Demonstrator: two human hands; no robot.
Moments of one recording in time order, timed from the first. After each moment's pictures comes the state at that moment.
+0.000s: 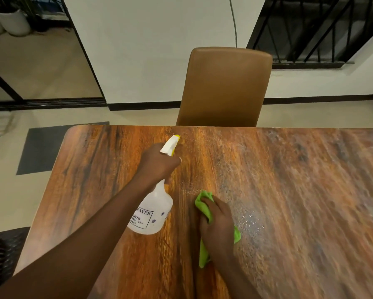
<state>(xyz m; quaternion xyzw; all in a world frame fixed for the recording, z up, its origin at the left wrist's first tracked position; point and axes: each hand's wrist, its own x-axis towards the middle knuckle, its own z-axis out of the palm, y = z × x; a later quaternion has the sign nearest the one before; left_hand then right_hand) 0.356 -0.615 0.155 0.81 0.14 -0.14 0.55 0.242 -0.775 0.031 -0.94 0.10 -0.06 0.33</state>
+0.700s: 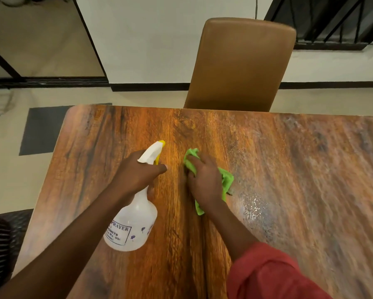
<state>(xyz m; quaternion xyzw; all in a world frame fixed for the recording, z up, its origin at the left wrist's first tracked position) 0.325 -0.551 0.101 0.78 0.18 -0.18 0.57 0.330 -0.727 0.021 -0.96 -0.03 -0.08 0.25</state>
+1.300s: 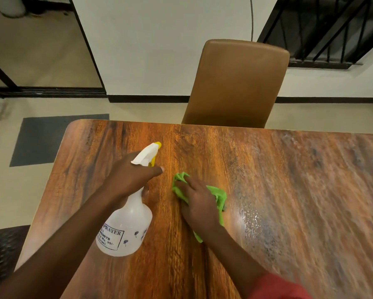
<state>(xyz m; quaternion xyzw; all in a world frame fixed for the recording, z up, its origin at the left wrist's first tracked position) 0.348 -0.527 0.115 0.77 0.18 -0.18 0.59 0.310 -0.718 0.019 -0.96 -0.13 -0.02 0.24</state>
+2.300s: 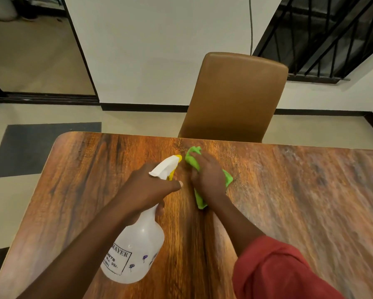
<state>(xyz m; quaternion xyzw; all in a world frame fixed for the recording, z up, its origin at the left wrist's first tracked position) 0.374 -0.553 0.130 0.75 0.15 -0.25 0.60 0.436 -0.734 0.010 -0.97 -0.02 -0.06 0.24</state>
